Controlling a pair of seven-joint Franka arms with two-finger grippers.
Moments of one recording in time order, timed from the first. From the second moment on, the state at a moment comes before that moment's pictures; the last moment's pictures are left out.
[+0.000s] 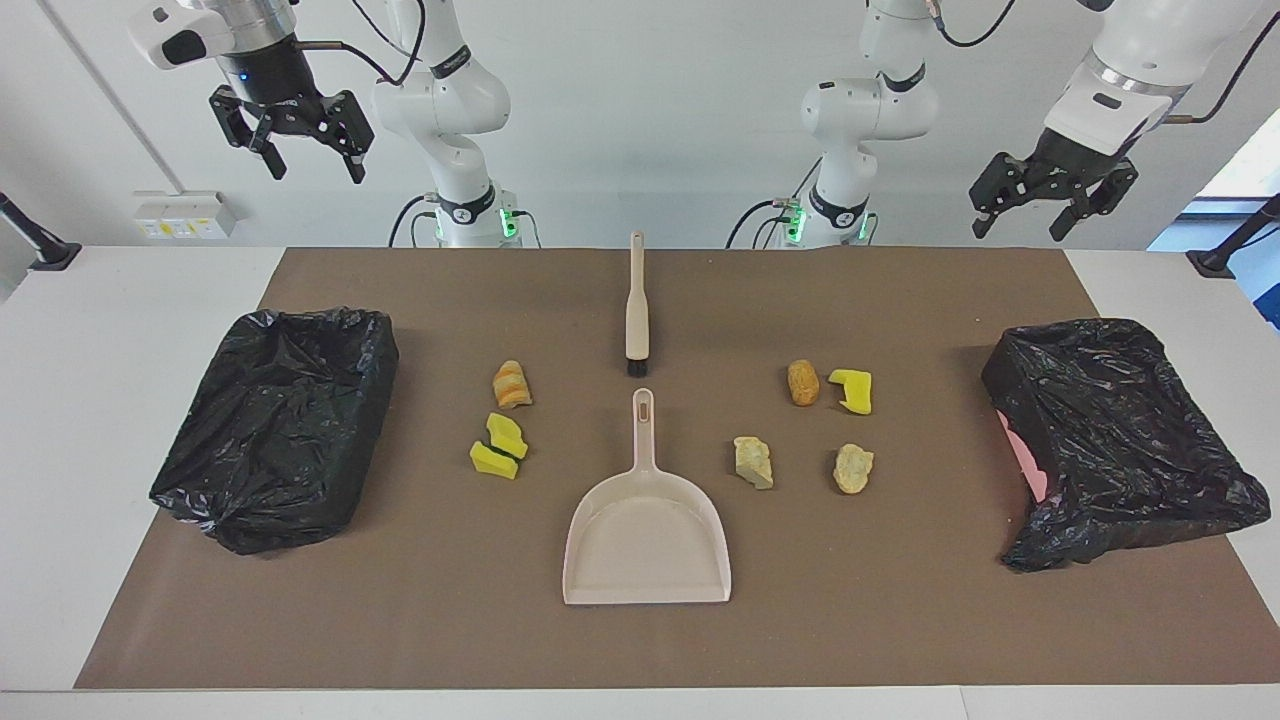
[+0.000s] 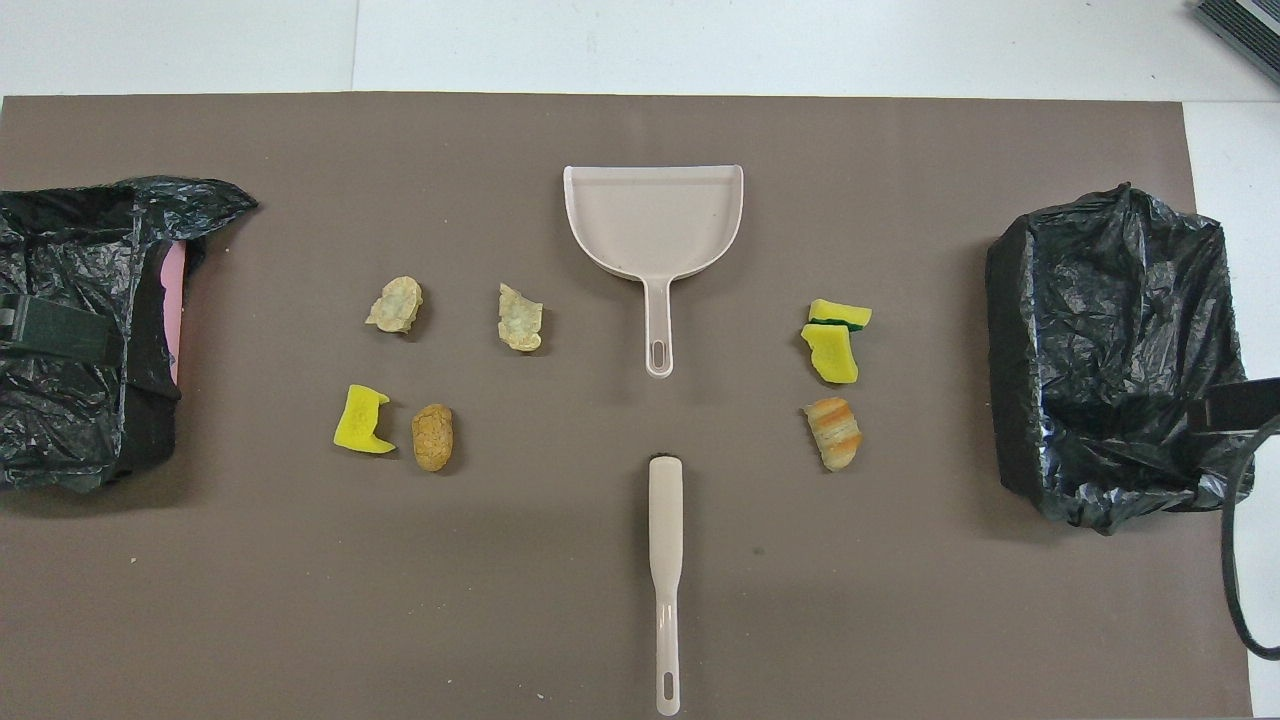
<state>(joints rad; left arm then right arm) -0.08 -0.02 0.00 -1.45 -0.02 1.41 0.02 0.01 -0.17 -0.02 -1.55 -0.01 1.38 0.07</state>
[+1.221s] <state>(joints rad) -0.35 -0.16 -0.03 -1.79 -0.02 1.54 -0.11 0.01 -0.16 -0.02 -1.55 -0.01 1.38 0.07</state>
